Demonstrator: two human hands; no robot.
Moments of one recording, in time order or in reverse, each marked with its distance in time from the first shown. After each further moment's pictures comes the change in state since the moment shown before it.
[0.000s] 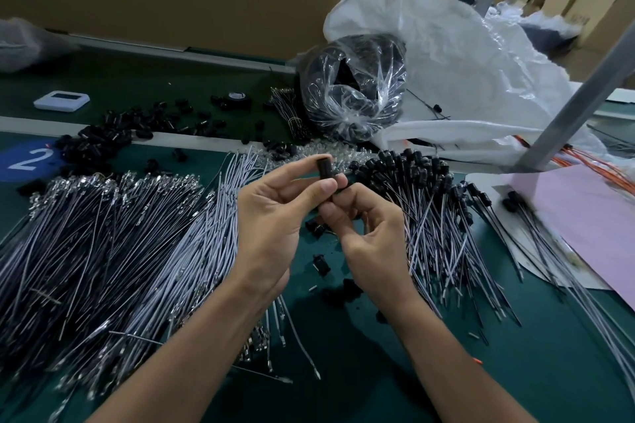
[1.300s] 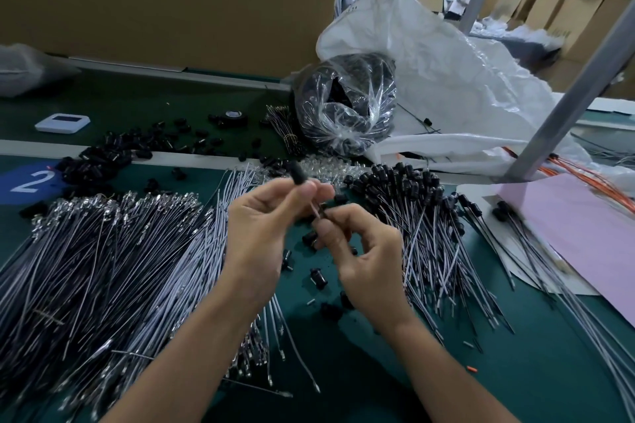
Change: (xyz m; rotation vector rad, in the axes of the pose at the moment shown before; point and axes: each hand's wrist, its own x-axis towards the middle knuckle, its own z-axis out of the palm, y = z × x) left_hand 0.006 0.010 -0.009 0.009 -0.055 0.002; right_hand -0.007 -0.008 -0.001 -0.076 -0.008 -0.143
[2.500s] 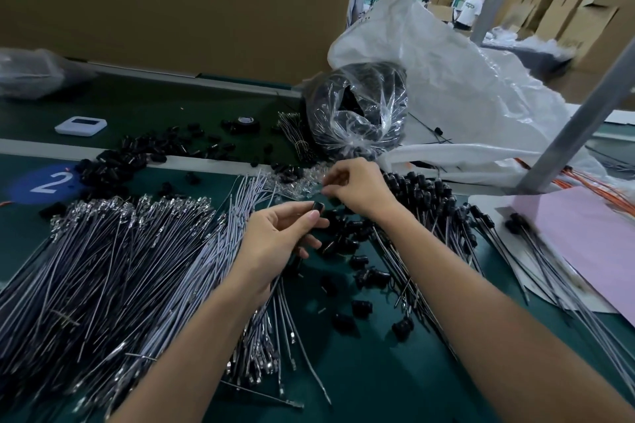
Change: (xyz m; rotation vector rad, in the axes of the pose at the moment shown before) left_hand 0.017 -0.024 -0.029 0.306 0.042 -0.282; right_hand 0.121 0.065 0.001 -0.582 -0.349 0.291
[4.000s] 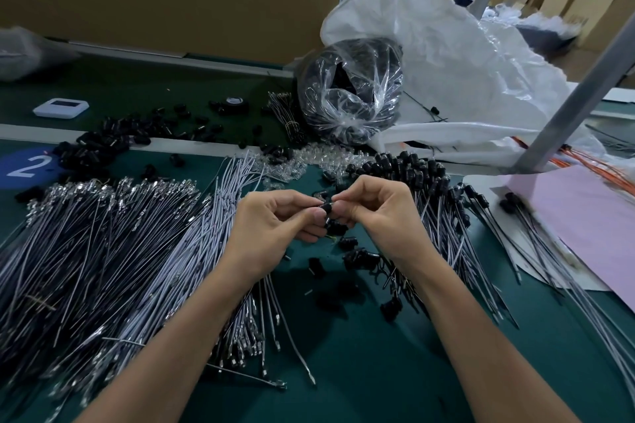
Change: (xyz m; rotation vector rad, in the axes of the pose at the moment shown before) left_hand -0.006 -0.006 0.005 0.209 -0.121 0.262; right_hand -0.094 0.007 -0.011 0.706 0.041 -0.085
